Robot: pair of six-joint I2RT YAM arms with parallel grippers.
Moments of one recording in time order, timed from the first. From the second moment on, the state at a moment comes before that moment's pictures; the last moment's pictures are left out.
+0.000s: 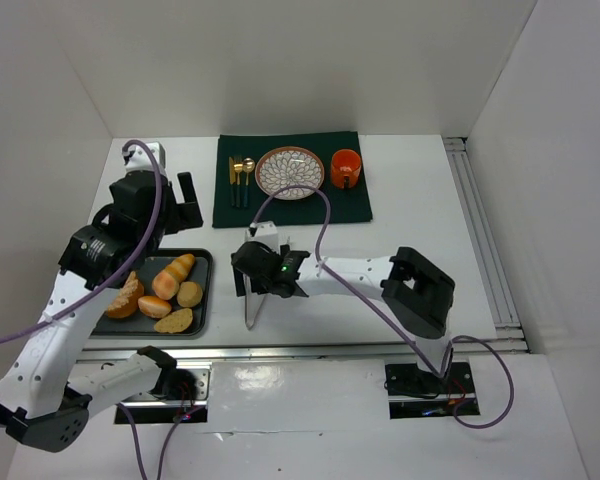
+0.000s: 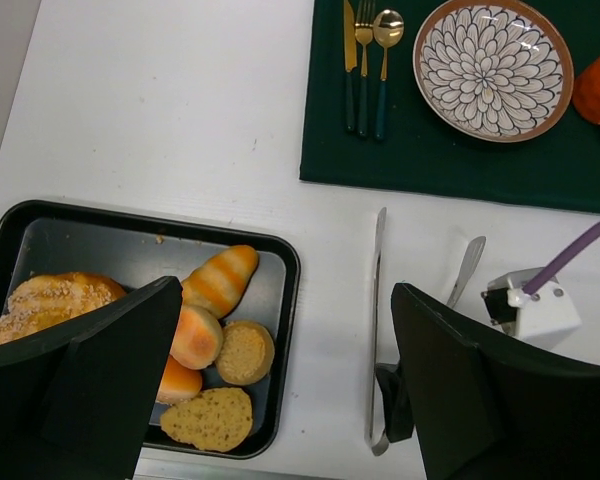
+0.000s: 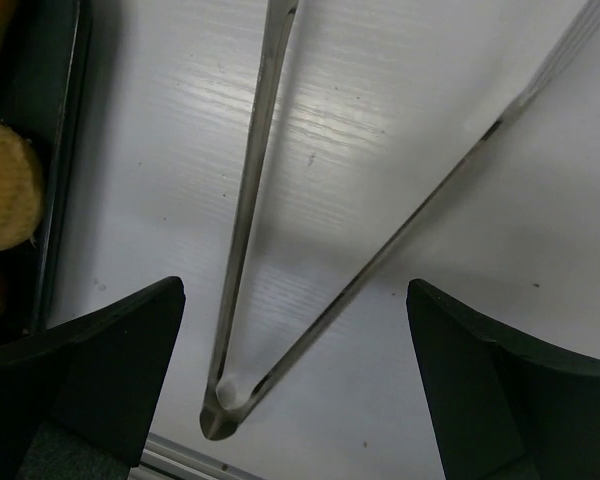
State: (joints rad) left arm -0.44 1.02 1.40 -0.94 -0.49 -0.38; right arm 1.12 1.87 1.30 -0.36 0.40 0.79
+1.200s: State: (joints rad) left arm -0.43 1.05 1.14 -0.96 -0.32 -0.45; right arm 1.17 1.73 1.28 -0.48 0.57 0.79
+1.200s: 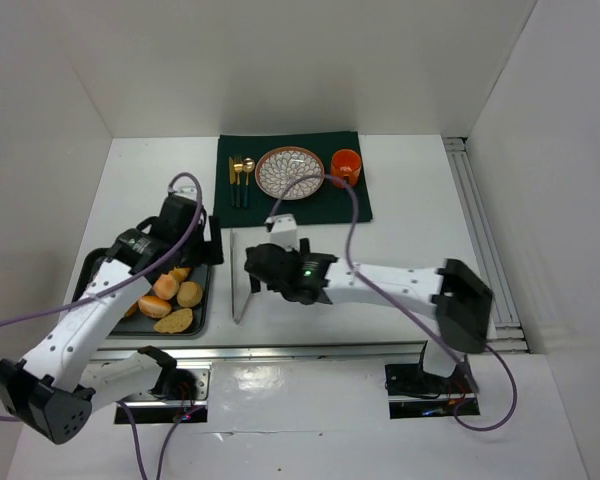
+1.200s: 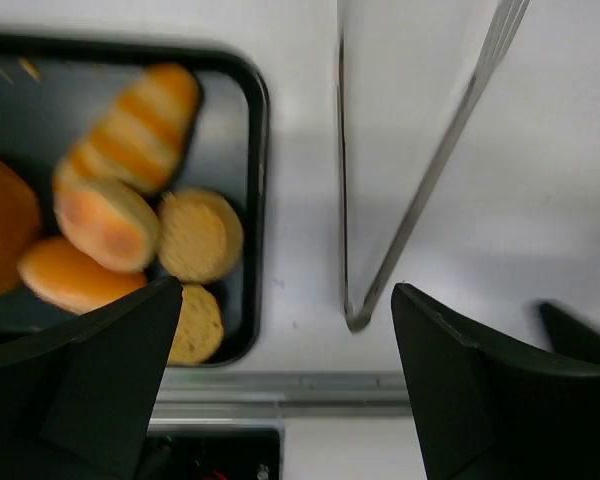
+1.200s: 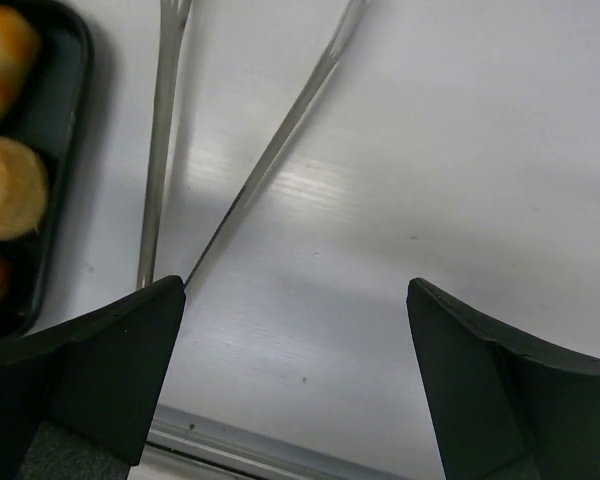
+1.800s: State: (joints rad) left arm -0.55 1.30 0.85 -0.74 -0.02 -0.56; right arm 1.07 1.22 1.05 -0.68 0.81 0.97
